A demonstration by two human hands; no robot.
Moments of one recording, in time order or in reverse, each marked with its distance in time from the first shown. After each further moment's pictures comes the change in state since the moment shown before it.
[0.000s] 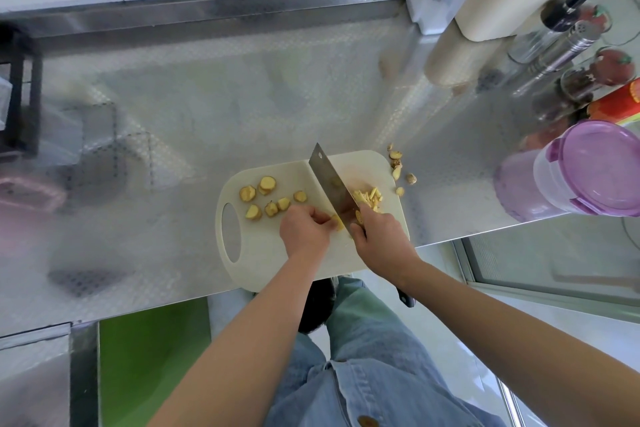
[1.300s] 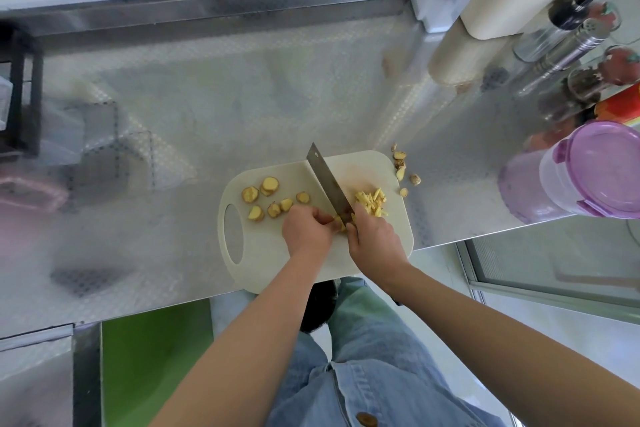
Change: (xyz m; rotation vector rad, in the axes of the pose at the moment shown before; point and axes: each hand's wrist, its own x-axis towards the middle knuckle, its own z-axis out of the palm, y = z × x) left_hand 0.004 0.003 -0.003 0.042 -0.048 -0.023; right_hand 0.005 -0.007 0.018 -0.005 0.021 0.035
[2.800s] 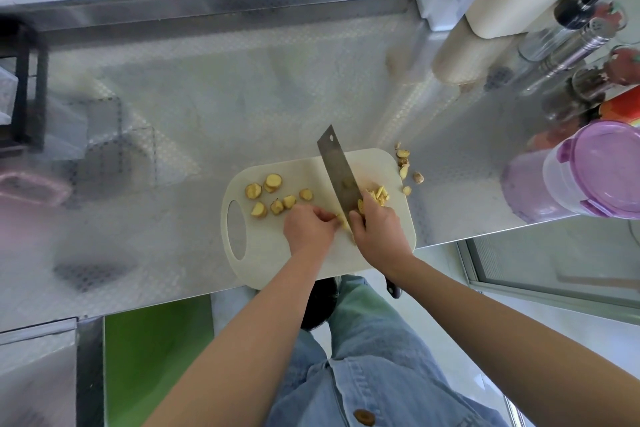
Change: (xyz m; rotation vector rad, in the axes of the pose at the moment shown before) left_hand -0.004 0.000 -0.003 -0.010 0.009 -0.012; right_hand 0.009 -0.001 -0.005 0.131 0.094 -0.008
